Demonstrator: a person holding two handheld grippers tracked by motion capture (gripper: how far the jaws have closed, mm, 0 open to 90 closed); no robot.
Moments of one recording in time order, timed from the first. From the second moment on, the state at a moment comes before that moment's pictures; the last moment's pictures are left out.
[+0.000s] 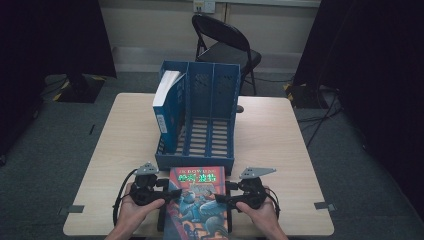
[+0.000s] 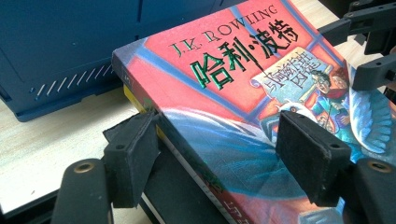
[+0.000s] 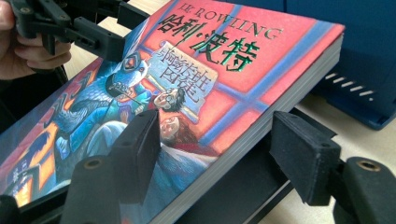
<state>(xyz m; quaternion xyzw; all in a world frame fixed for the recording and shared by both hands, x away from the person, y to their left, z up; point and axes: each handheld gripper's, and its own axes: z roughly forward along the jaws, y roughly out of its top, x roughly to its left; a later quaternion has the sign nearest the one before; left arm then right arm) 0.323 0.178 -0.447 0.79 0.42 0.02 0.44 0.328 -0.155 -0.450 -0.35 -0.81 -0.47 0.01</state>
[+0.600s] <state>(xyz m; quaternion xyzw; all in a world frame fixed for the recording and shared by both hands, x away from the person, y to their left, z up) 0.321 0.179 -0.447 0.79 0.42 0.02 0.44 0.325 -0.159 -0.439 -0.33 -0.80 -0.50 0.00</state>
